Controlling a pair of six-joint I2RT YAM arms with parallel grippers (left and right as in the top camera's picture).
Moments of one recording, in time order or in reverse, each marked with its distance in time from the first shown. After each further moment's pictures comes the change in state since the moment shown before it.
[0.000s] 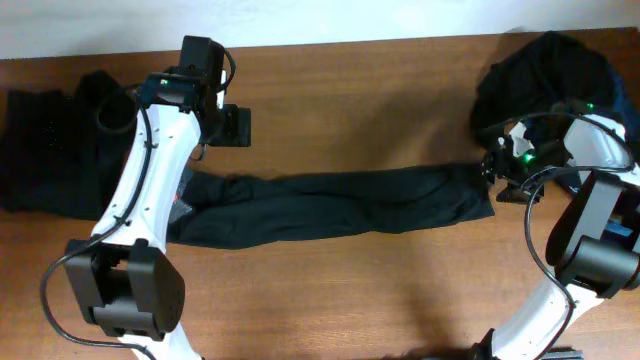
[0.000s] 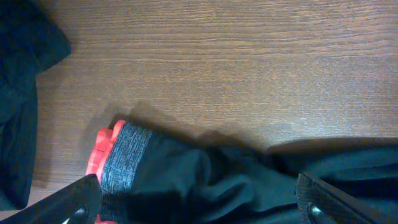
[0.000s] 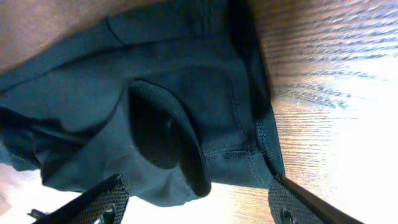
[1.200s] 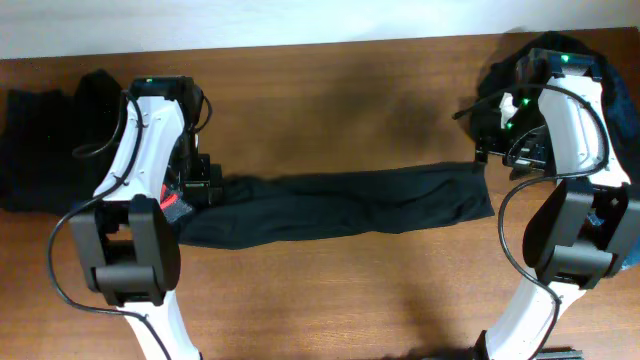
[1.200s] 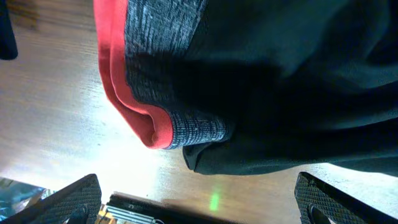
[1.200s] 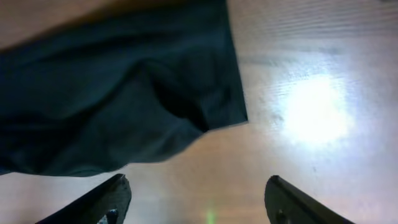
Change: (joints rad) left arm 0.128 0.178 0.005 -0.441 -0.047 -0.053; right arm 0.195 0.000 0.341 -0.304 0.348 0.192
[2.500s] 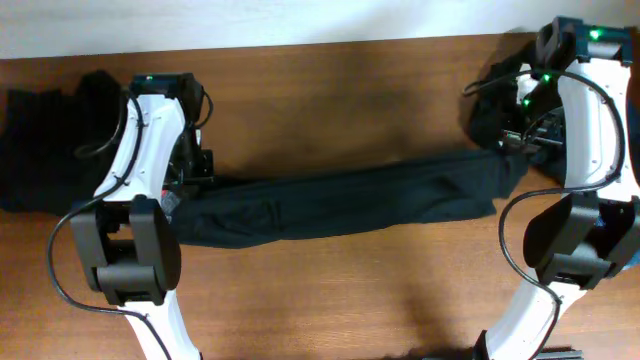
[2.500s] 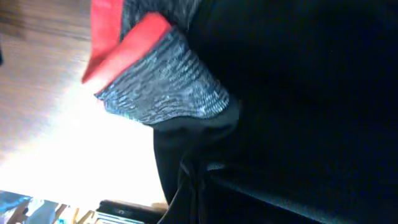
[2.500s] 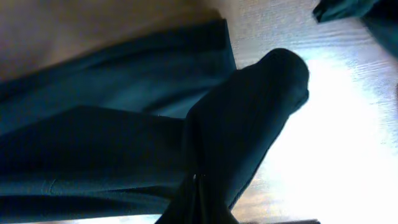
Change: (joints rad) left arm -0.004 0.006 0.018 0.005 0.038 -0.005; right arm -0.005 0.000 0.242 -0.156 0.002 0.008
